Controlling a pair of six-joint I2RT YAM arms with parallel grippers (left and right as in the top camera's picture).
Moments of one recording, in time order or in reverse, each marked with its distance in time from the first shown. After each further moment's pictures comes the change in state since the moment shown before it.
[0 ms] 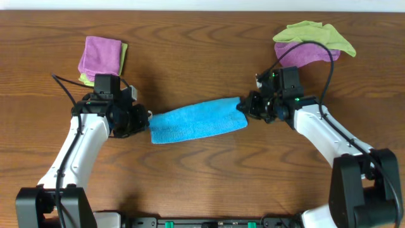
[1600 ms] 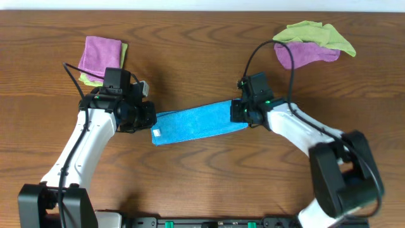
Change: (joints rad) left arm -0.078 0.019 0.068 -0.016 0.005 0.065; right arm 0.184 0.135 0.032 0.036 0.449 -0.107
